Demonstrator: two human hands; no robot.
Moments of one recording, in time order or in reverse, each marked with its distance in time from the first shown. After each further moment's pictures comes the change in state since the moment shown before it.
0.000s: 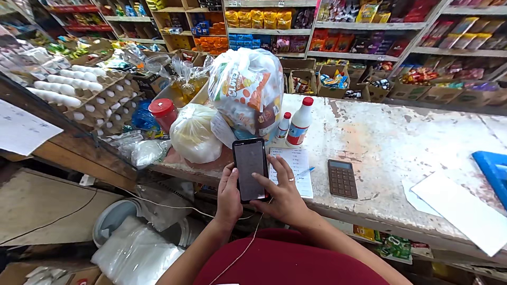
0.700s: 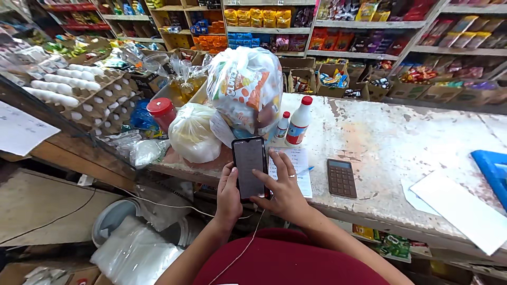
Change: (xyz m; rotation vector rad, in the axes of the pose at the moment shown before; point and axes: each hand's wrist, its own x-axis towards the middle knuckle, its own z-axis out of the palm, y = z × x) left_hand 0.000 0.001 0.004 0.004 0.006 -0.006; right_hand 0.007 0.002 -0.005 -0.061 -0.028 0.004
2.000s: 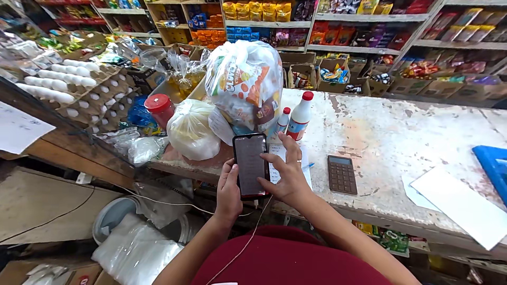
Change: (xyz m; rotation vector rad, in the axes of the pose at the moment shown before) left_hand -0.001 0.002 0.000 0.024 -0.028 0.008; right_hand 0.024 0.007 -0.015 0.130 0.048 0.125
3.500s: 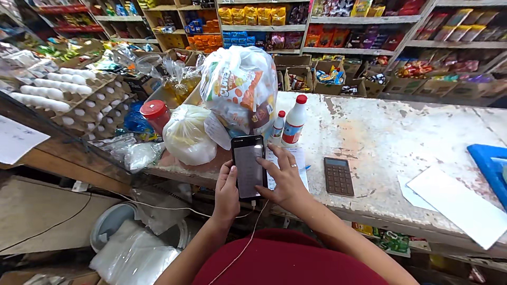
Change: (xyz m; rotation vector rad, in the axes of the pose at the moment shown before) left_hand 0.009 -0.003 0.006 0.029 -0.025 0.004; right_hand -0.005 0.005 -0.006 -0.115 -0.096 -0.035
